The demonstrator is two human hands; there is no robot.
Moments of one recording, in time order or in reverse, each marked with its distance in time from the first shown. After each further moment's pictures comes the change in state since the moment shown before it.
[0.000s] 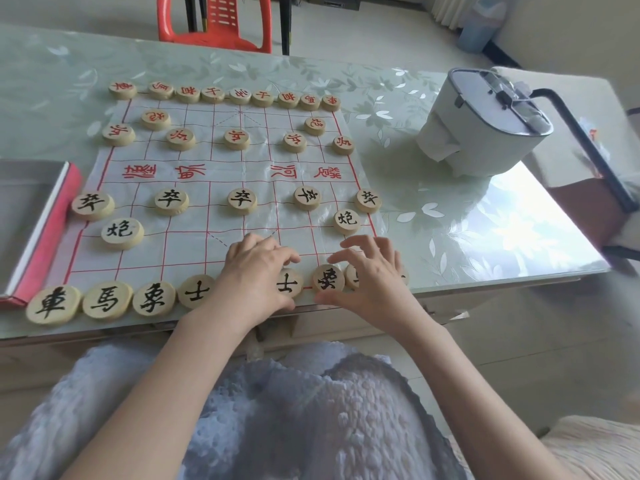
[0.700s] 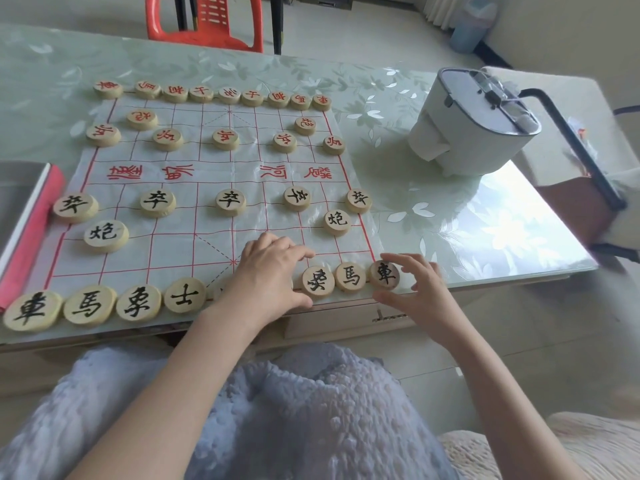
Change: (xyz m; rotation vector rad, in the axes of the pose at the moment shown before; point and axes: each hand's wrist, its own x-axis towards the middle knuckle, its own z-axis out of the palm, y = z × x) left_hand 0.016 0.021 0.010 -0.022 0.004 0.058; right_hand -0.030 0.071 -0.018 0.342 0.034 0.241
